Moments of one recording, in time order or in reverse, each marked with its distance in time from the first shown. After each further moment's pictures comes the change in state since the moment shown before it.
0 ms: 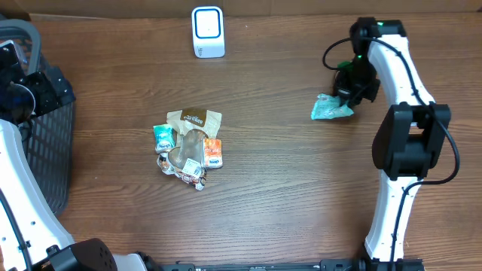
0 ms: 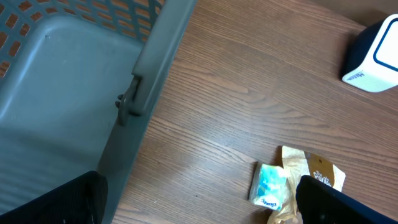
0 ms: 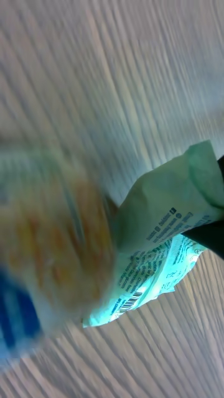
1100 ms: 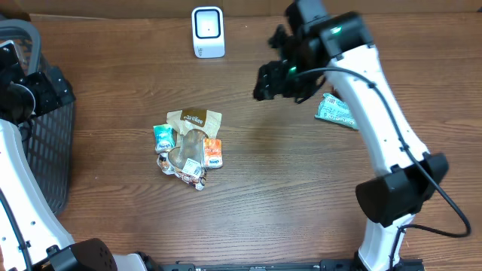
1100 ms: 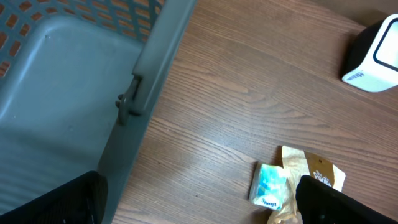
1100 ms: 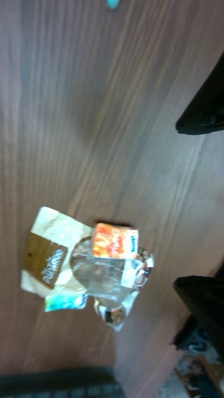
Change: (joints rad) left arm 0.000 0.000 0.000 0.000 0.000 0.000; right arm 0.414 -0.335 0.033 0.011 -0.335 -0.229
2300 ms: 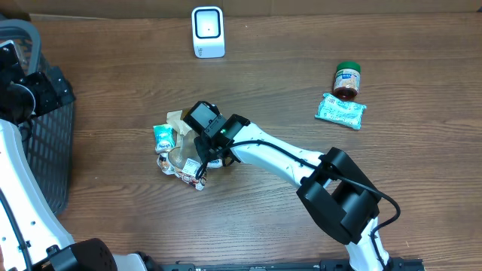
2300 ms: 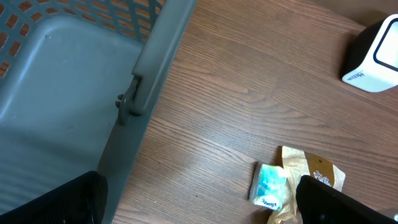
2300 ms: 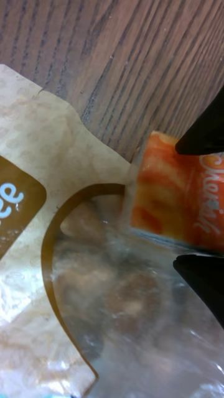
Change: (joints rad) left arm 0.000 0.000 0.000 0.000 0.000 0.000; right arm 0.464 0.097 -0.581 0.797 0.378 0.280
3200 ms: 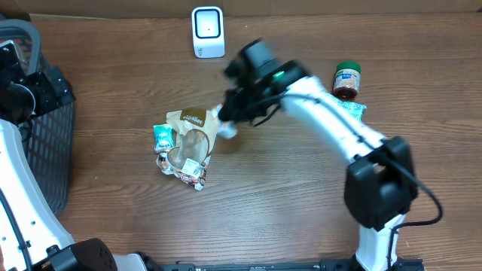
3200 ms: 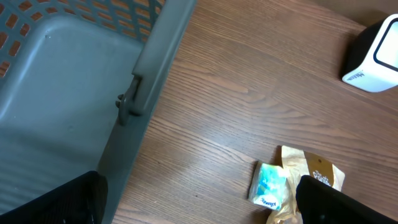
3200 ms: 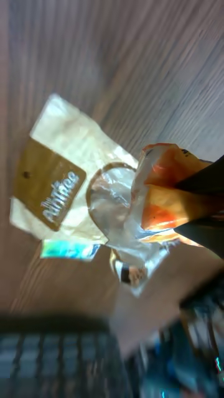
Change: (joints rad) left arm 0.000 0.000 0.000 0.000 0.000 0.000; right arm -0.346 -0.082 0.175 -0.212 -0.624 -0.148
